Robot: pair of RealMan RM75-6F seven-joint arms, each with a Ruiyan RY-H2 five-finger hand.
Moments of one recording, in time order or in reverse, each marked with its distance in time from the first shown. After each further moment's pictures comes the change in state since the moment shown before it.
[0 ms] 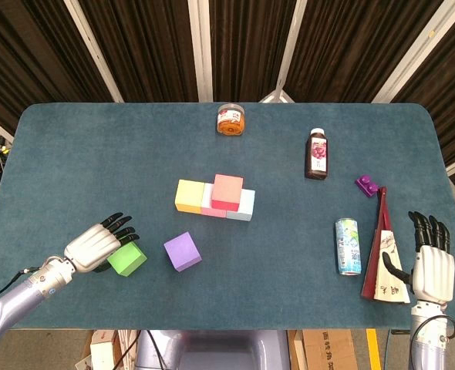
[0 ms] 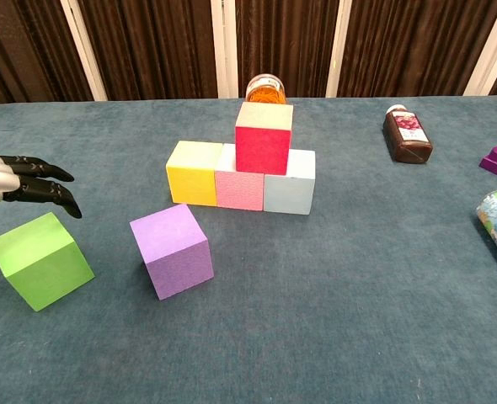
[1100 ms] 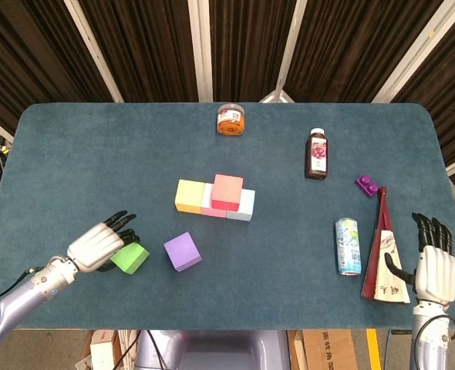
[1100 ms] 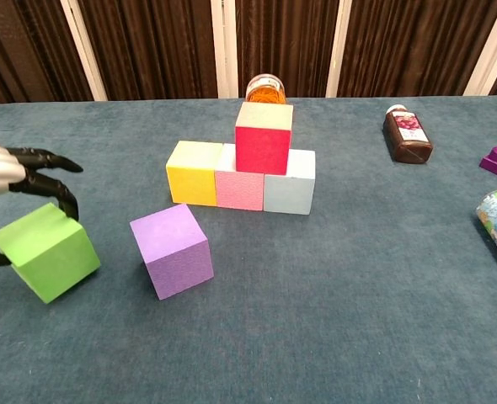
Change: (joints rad) left arm -0.007 0.003 0.007 -0.022 -0.012 0.073 -0.031; right arm -0.024 0.011 0.040 -0.031 0.029 -0.044 -0.006
